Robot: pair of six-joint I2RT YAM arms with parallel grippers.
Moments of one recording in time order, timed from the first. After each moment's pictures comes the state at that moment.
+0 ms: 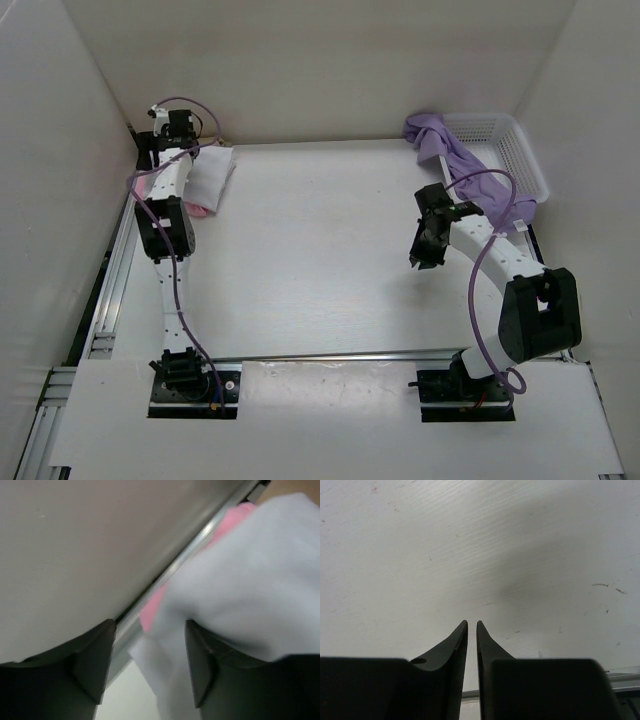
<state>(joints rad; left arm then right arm) 0.10 2.58 2.40 -0.54 -0.93 0.01 0.31 1.49 1.07 -0.85 0.08 0.62</state>
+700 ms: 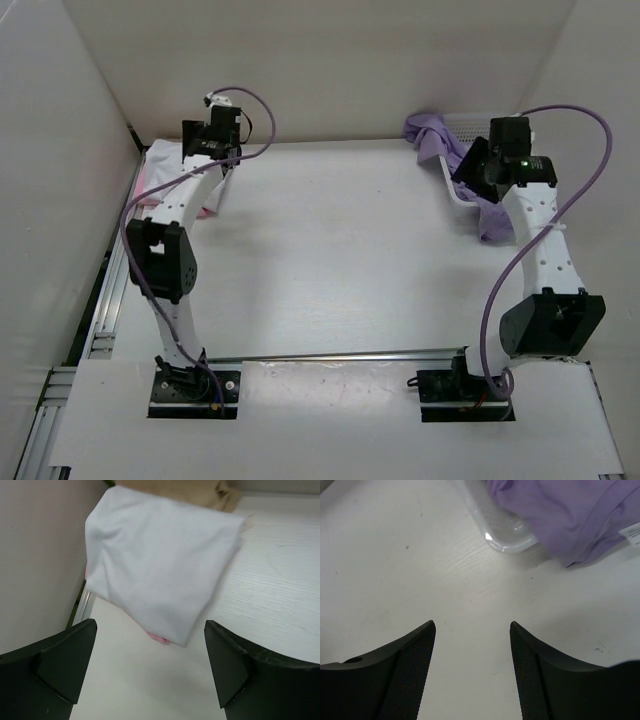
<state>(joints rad) -0.19 1.98 1.81 -0.50 -0.70 0.00 0.05 1.48 1.57 -0.90 0.12 0.48</state>
